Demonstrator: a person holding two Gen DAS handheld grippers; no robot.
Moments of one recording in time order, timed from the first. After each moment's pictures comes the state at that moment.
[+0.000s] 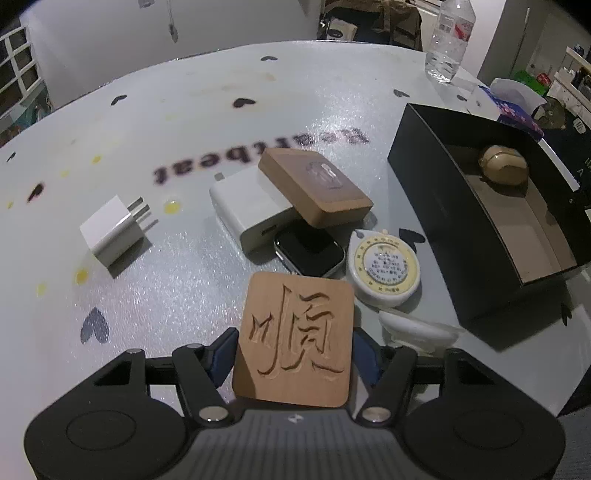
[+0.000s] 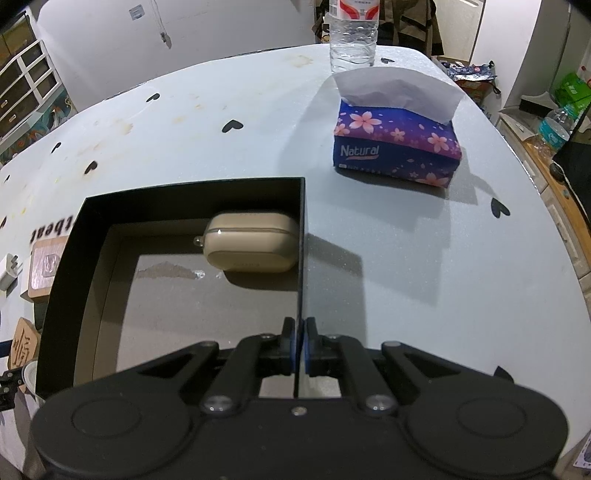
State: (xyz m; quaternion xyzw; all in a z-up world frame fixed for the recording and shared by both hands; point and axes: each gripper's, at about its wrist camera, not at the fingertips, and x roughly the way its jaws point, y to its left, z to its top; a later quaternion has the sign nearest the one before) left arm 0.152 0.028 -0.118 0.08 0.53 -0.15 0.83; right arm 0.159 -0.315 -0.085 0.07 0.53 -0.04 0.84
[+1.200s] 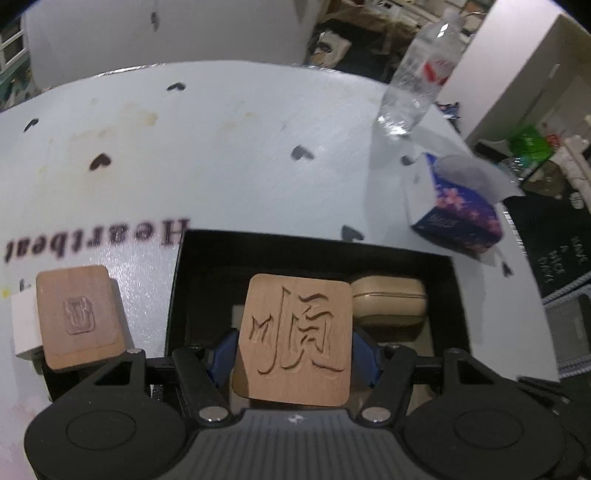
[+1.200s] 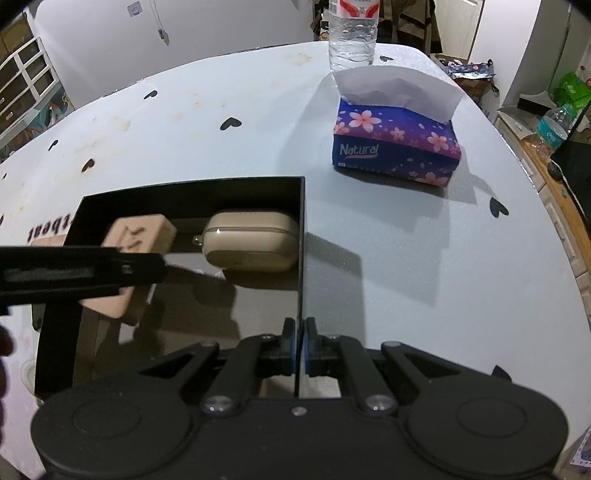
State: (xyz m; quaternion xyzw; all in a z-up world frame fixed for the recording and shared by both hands) left arm 0.229 -0.160 -0.092 -0.03 0.55 -0.13 0.83; right arm 0.161 -0.313 -0.085 0.07 0.54 -0.04 0.84
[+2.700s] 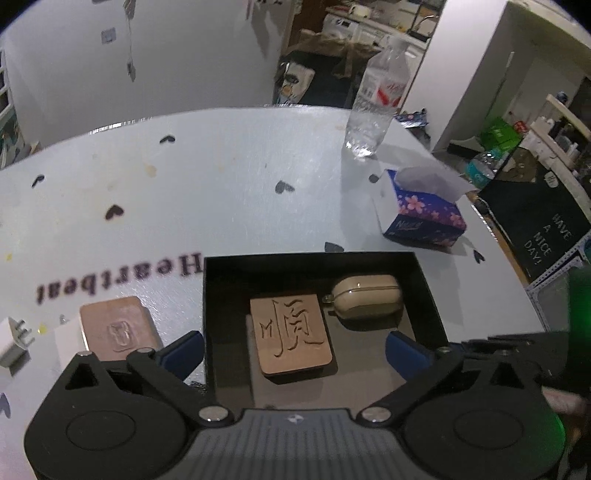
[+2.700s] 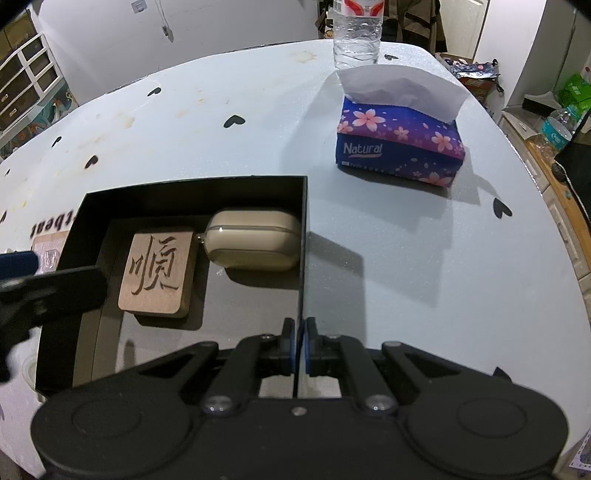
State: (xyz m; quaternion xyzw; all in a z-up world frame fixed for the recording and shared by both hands) left arm 0.189 -0.139 -0.040 0.01 0.49 -0.18 0.85; right arm 0.161 -0.314 -0.084 0.07 0.54 -0.03 0.84
